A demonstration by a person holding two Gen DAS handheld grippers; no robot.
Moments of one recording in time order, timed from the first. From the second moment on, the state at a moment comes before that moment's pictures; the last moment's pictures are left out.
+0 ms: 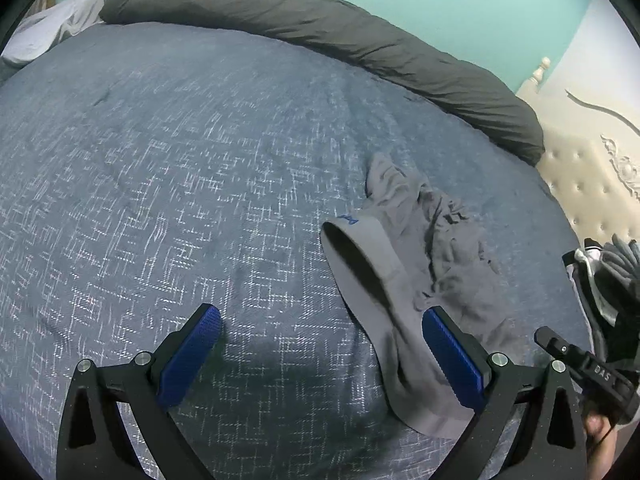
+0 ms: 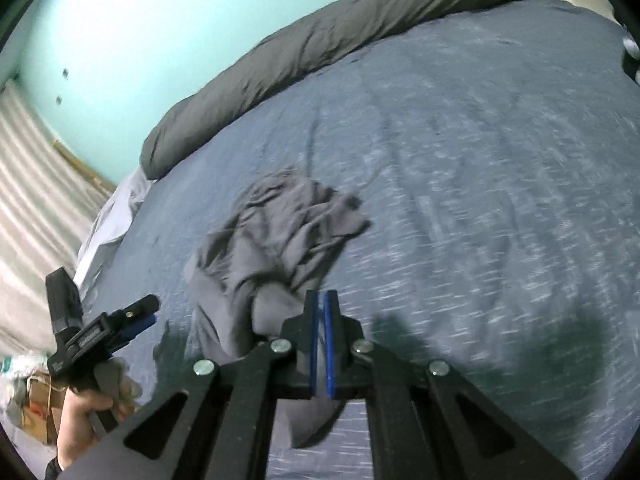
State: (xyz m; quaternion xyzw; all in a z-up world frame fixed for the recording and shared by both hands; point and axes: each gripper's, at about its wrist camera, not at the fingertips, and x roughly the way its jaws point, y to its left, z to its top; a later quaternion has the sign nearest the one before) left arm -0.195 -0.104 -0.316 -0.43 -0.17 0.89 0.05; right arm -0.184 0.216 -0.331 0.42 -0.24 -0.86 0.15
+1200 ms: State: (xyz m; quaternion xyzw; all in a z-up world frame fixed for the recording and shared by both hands) left arm -0.224 -0.111 -0.338 -0.45 -0.11 0.89 0.03; right arm -0.203 0.162 -0.348 0.47 -0.20 -0.84 0.21
